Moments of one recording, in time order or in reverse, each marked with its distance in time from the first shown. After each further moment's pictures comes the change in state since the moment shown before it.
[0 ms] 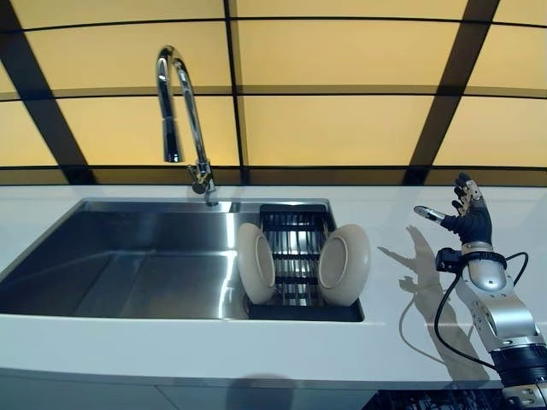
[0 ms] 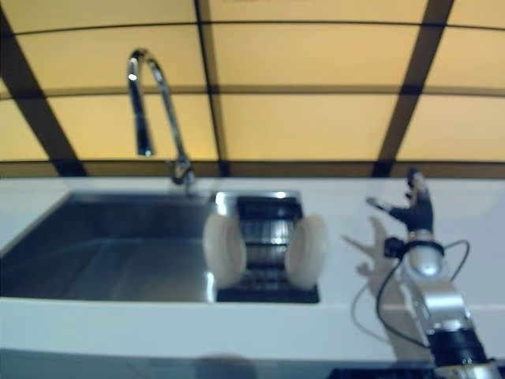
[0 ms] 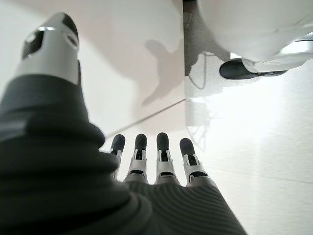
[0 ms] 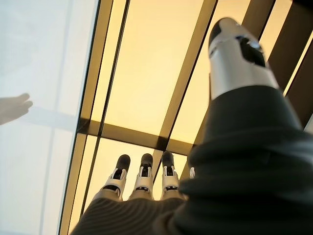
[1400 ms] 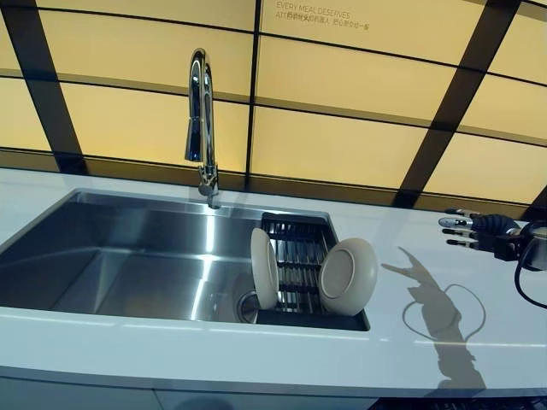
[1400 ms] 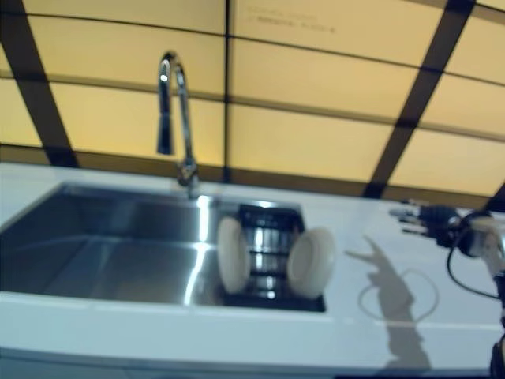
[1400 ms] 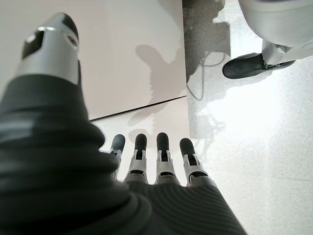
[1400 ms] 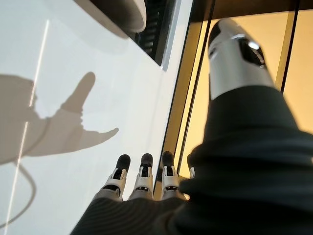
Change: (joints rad) left arm -0.047 0.095 -0.052 0.033 -0.028 0.047 0.008; right arm -0.301 -0.394 0.155 0.353 0.307 0.625 0.759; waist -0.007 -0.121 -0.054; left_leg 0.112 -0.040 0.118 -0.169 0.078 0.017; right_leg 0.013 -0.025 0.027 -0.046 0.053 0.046
